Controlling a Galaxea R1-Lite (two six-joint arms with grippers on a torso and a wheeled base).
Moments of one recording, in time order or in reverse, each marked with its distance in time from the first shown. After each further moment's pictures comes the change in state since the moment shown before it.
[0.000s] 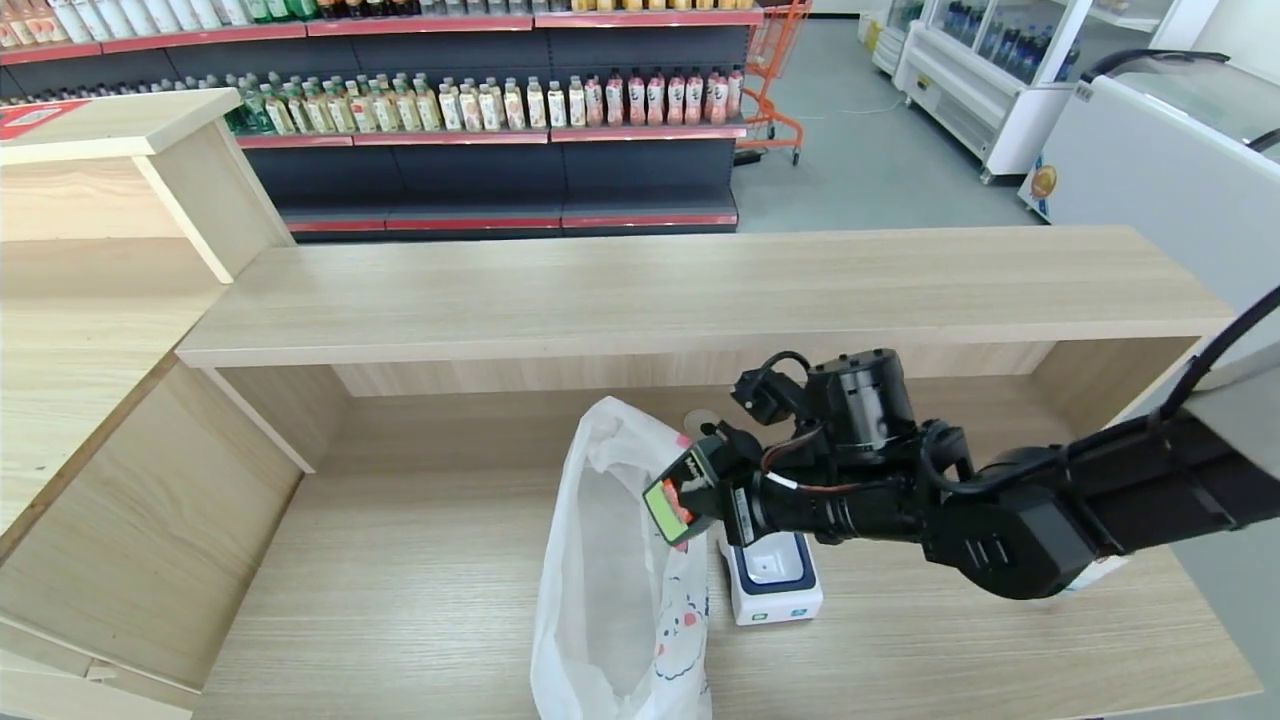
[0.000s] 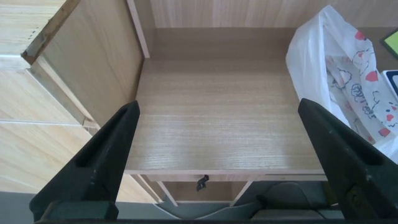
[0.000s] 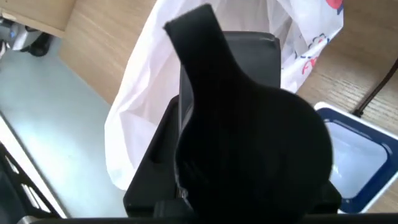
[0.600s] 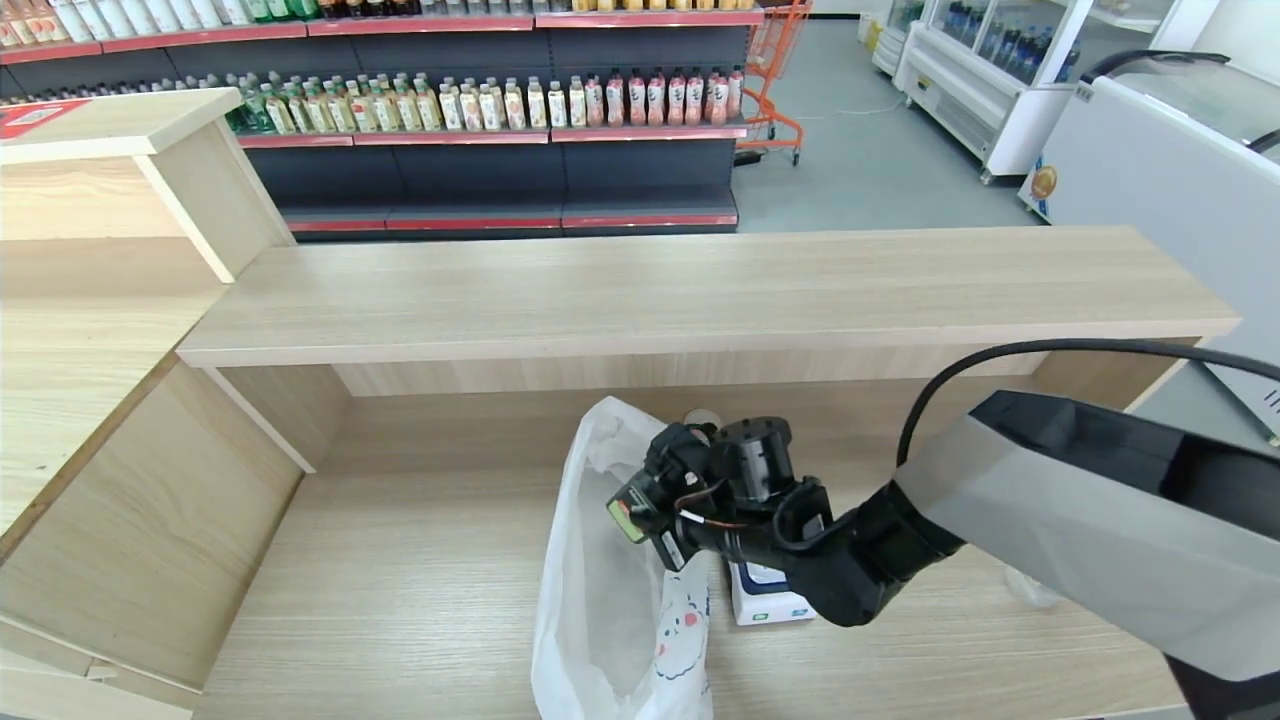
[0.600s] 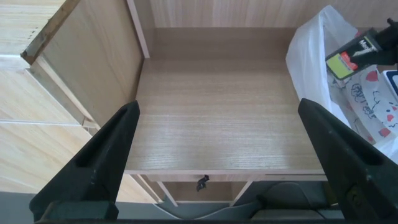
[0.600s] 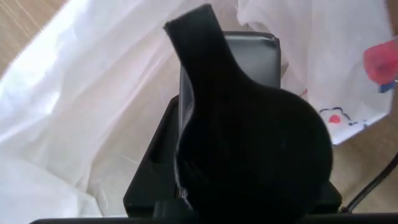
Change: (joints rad) left arm 0.000 0.000 0.000 0.000 0.000 0.000; right arm 0.033 0.383 -0.171 -0.278 -0.106 -0.337
